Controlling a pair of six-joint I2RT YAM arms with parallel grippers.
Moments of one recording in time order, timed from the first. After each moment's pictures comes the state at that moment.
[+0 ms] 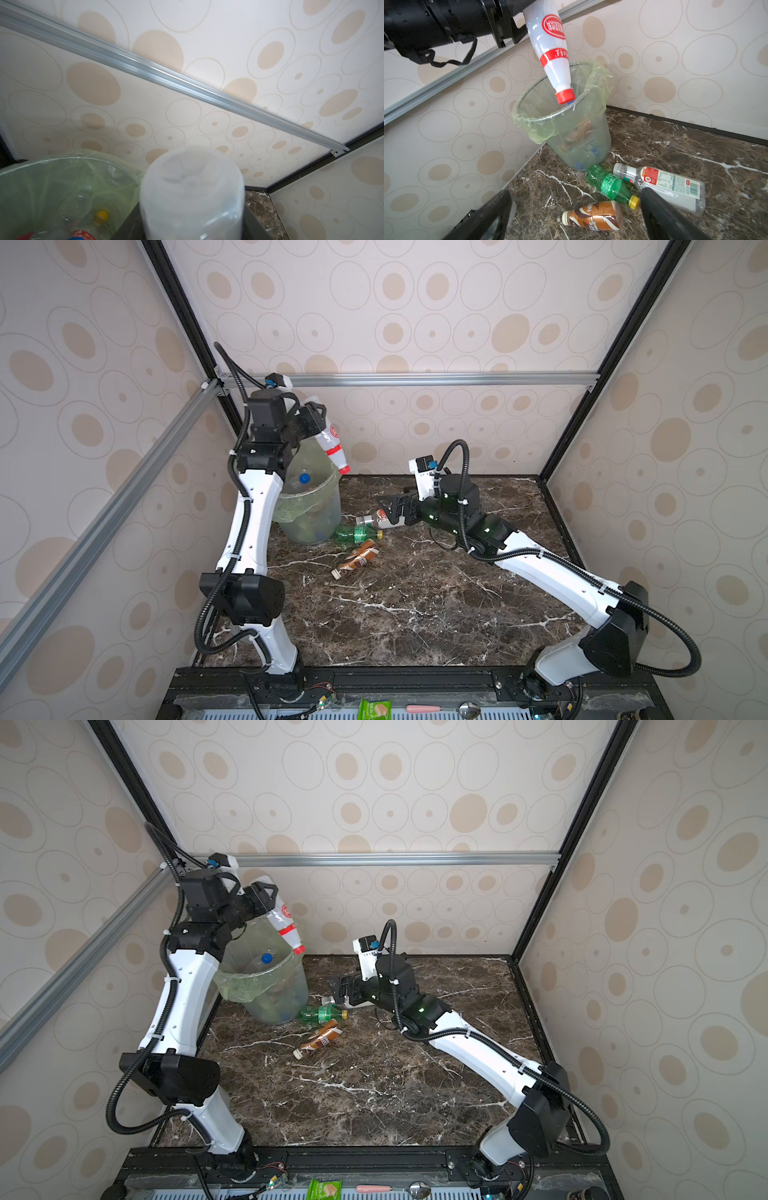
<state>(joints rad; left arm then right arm) -0.01 1.78 2.15 -0.54 0.20 -0.43 0.79 1.52 1.42 -0.10 -0.08 0.37</state>
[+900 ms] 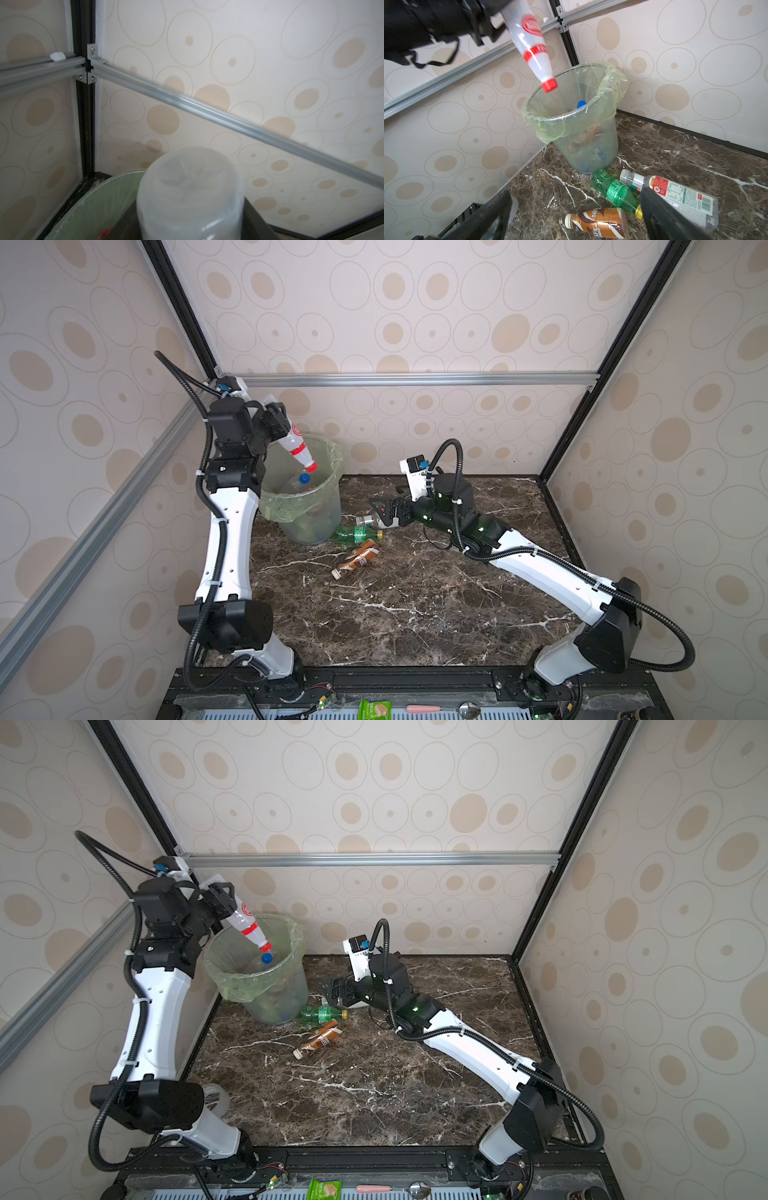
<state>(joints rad) 0.10 1.65 1.93 -0.44 0.07 -0.38 0.81 1.54 1.44 -0.09 -0.10 0.32</state>
